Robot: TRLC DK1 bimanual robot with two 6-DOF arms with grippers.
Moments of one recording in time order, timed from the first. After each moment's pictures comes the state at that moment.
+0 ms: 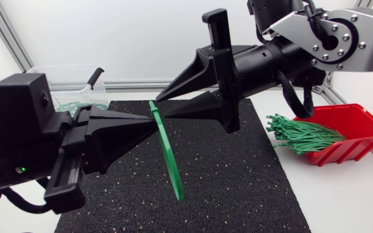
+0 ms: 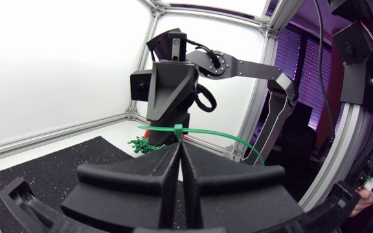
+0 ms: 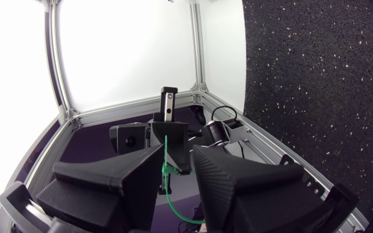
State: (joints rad) left arm -0.64 0.83 0.57 0.20 0.59 -0.23; right arm 0.53 1.49 1.26 -0.51 -1.20 1.05
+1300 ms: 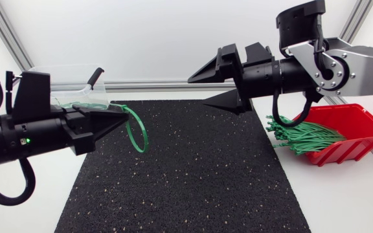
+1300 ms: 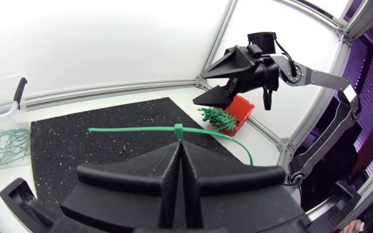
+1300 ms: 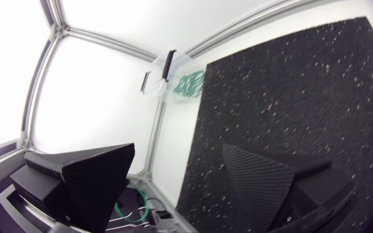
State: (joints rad) left arm -0.40 0.88 0.69 -0.21 0.44 -0.17; right arm 0.35 1.50 1.09 -0.16 -0.73 0.75
